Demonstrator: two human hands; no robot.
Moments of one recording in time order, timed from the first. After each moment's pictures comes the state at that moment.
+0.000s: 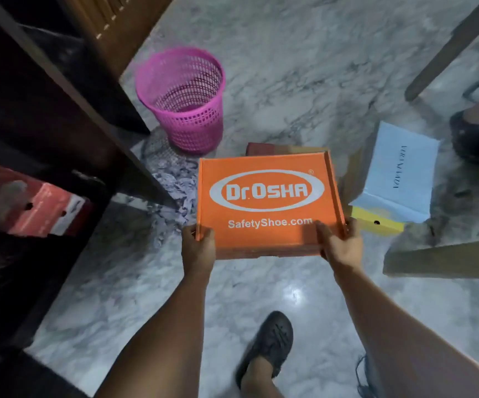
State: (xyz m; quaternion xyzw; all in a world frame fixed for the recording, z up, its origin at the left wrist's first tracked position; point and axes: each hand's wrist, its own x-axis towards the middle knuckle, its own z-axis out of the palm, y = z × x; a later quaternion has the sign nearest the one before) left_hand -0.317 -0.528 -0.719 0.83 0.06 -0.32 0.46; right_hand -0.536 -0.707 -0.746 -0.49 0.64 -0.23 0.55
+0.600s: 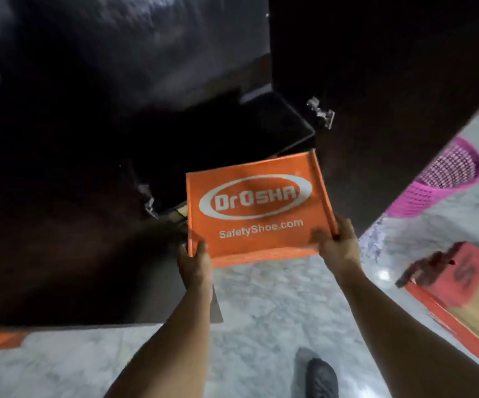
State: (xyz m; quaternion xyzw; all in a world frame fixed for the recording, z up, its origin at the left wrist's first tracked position) left_hand -0.199 -0.104 -0.562 0.72 0.38 0.05 0.58; right_hand -0.223 -0.381 -0.562 -0.71 0.29 -0.05 0.64
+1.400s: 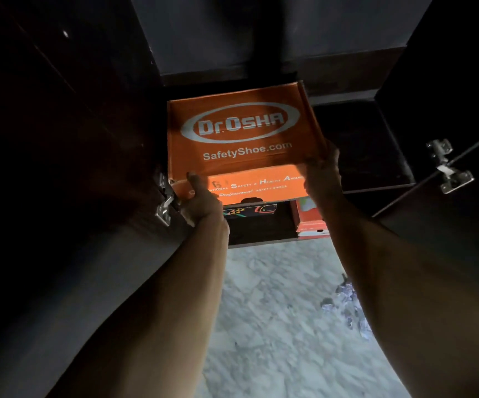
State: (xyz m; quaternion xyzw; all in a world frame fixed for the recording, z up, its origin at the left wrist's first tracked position) left_hand 0.036 -0.059 -0.611 0.46 0.59 0.24 0.62; right_hand 0.116 -0.263 -0.585 -0.77 0.10 0.05 0.63
